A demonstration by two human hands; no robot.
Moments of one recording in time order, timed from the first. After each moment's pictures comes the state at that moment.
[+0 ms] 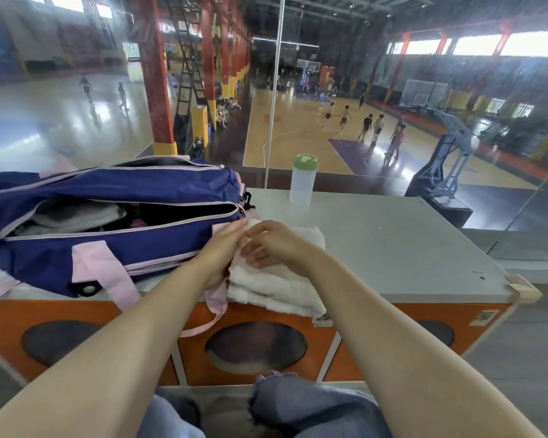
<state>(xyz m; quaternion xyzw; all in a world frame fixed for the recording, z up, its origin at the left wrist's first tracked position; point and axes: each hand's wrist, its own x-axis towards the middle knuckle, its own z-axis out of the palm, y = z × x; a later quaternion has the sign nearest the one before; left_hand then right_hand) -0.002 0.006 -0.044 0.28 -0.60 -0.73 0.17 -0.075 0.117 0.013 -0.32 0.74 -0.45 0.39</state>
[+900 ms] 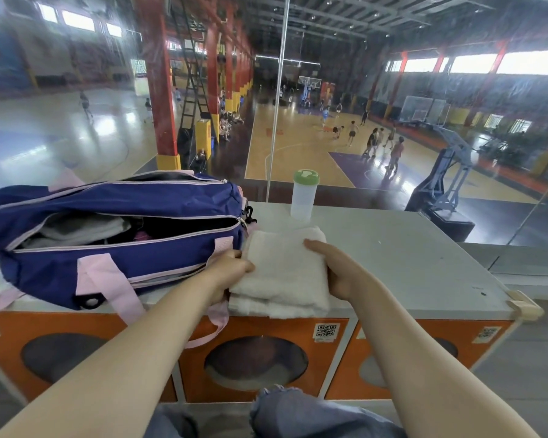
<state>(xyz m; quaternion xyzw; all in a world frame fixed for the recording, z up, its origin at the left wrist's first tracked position) 0.003 0.013 -0.040 0.37 -0.67 -0.63 0.10 -0.133 0.184 -0.003 -0.12 0.65 -0.62 0.43</state>
